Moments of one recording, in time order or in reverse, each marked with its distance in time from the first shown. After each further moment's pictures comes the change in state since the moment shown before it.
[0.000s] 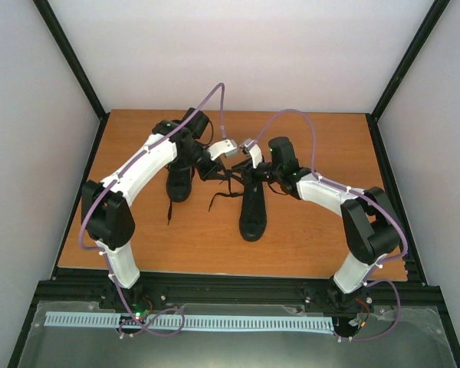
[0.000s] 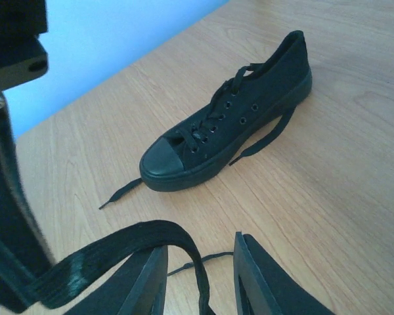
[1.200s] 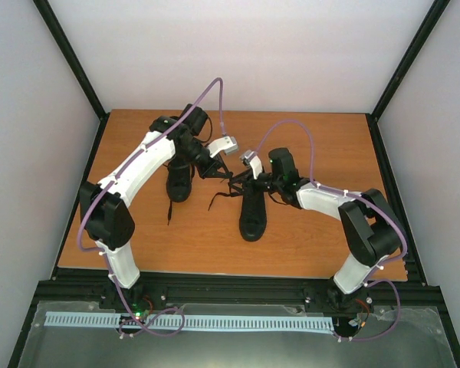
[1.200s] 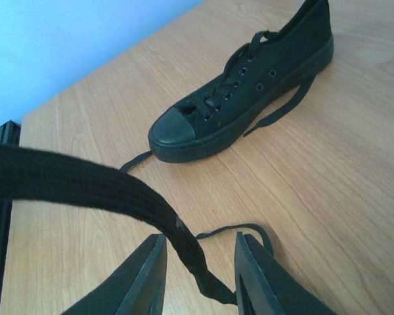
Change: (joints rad) left arm 0.007 -0.003 0.057 -0.068 0.063 0.018; right arm 0.019 -0.011 -0.130 0.102 -0.006 -0.009
